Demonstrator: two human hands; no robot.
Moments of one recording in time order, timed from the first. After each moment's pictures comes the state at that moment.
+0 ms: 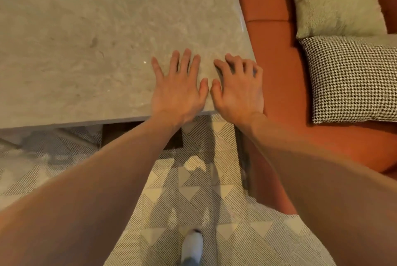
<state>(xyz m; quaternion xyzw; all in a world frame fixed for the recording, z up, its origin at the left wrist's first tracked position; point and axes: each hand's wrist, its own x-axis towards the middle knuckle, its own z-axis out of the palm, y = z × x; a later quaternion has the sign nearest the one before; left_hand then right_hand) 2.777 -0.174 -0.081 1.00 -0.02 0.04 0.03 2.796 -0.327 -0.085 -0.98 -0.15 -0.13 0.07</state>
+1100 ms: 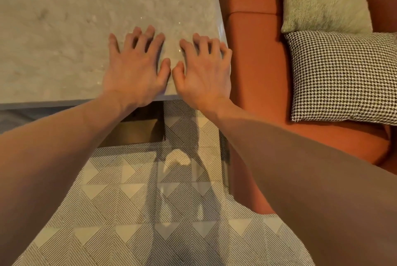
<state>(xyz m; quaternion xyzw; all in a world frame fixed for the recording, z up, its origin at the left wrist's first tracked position) 2.785 -0.184 -0.075 1.00 0.00 0.06 0.00 2.811 -0.336 -0.093 -0.97 -0.17 -0.17 0.10</state>
